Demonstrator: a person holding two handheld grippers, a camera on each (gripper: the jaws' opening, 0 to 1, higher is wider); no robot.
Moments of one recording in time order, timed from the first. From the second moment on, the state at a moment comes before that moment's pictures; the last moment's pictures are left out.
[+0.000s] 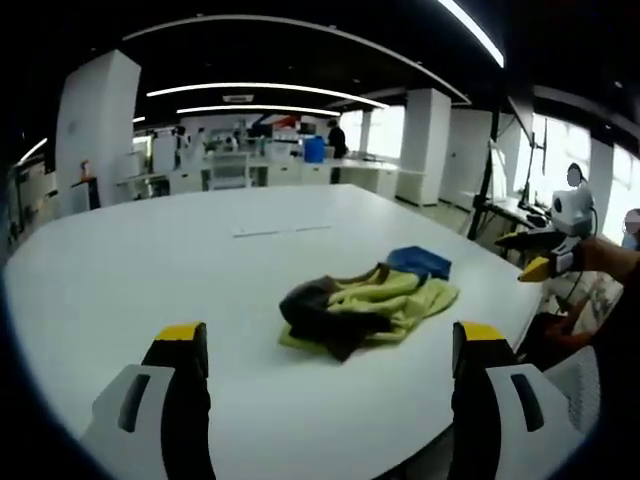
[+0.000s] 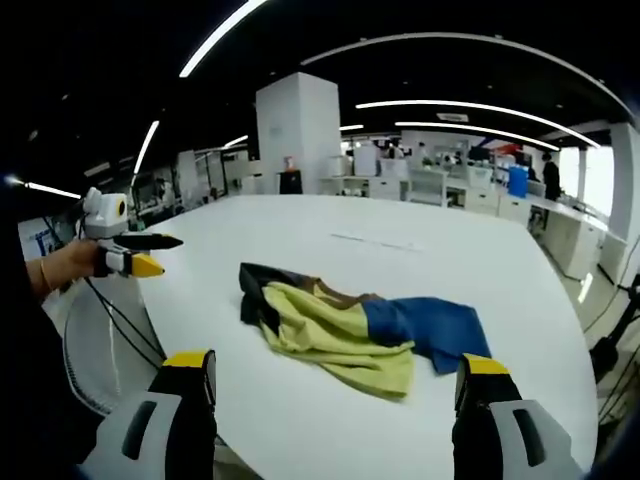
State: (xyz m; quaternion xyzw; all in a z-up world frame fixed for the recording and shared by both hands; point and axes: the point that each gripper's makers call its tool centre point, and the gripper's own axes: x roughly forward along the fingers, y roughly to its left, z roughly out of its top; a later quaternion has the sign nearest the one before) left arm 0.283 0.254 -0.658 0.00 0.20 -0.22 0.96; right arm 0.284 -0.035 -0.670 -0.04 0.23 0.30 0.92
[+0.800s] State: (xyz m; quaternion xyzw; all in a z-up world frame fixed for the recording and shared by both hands) left arm 0.283 0.253 -0.650 0.00 0.19 -0.23 0.95; right arm 0.280 -0.032 -0.669 -0.02 0.23 0.30 0.92
